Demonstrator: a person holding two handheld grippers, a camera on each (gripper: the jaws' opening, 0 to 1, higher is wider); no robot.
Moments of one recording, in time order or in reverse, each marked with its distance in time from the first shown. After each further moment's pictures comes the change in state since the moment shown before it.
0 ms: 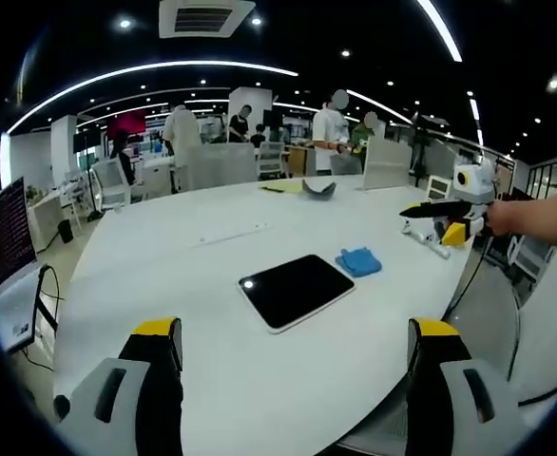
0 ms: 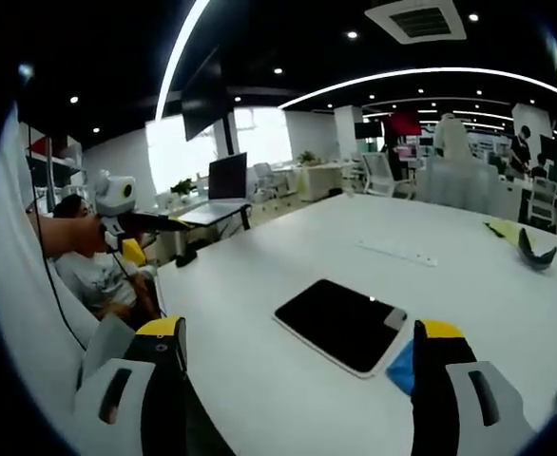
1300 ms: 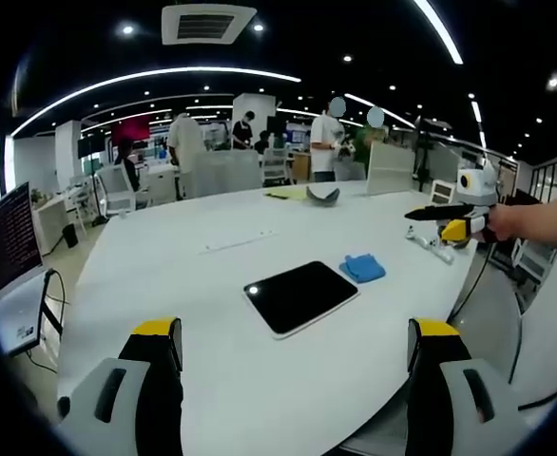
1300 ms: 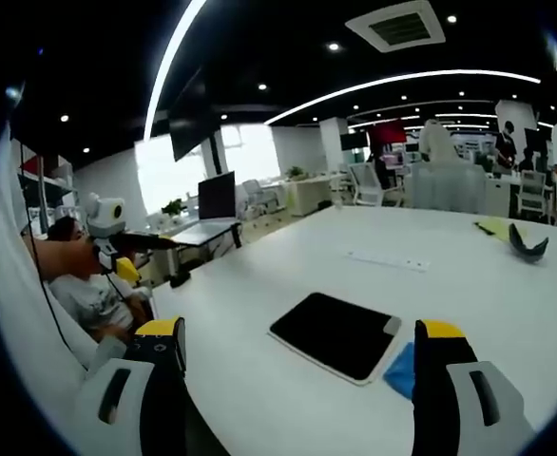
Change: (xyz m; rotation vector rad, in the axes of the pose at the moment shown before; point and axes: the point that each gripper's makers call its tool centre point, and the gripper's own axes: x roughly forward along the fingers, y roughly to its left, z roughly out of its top) left arm -0.006 0.002 0.007 0.010 -0.026 0.025; right arm -0.008 -0.010 0.012 0.069 -0.073 -0.037
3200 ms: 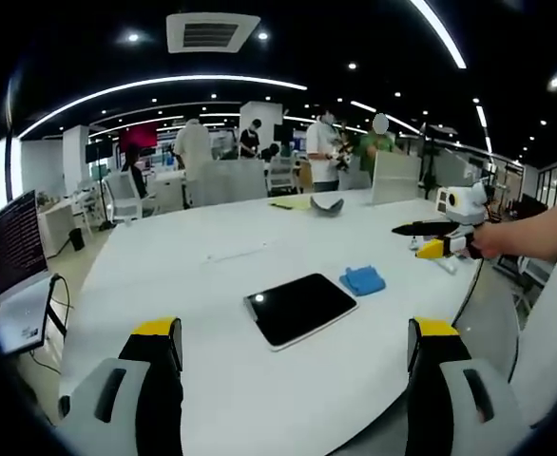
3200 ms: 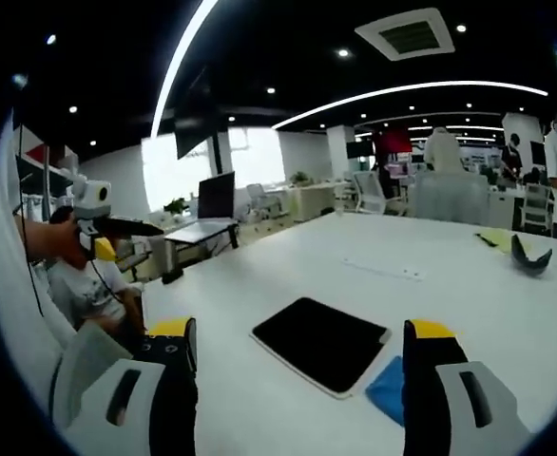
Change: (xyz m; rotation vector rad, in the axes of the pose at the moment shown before) left arm 0.001 -0.019 0.018 -0.003 -0.033 0.033; right arm 0.019 -0.035 -0.009 -0.060 -0.031 0.009
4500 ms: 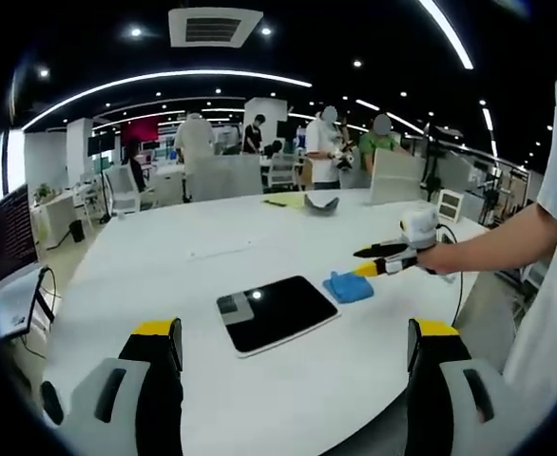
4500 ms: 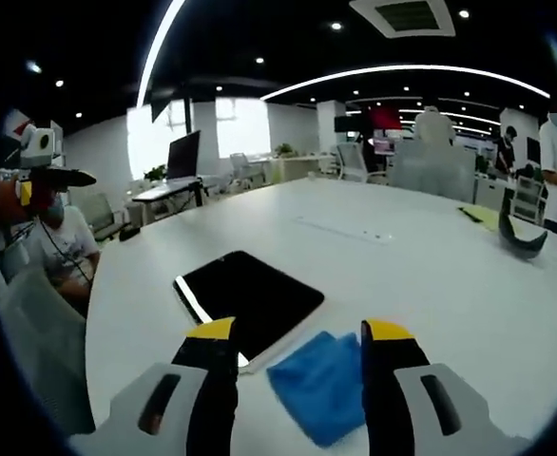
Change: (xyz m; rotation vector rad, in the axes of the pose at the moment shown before) left arm 0.033 -0.055 0.005 -0.026 0.011 0.020; right arm 0.046 -0.118 -0.074 -0.038 0.119 -0.071
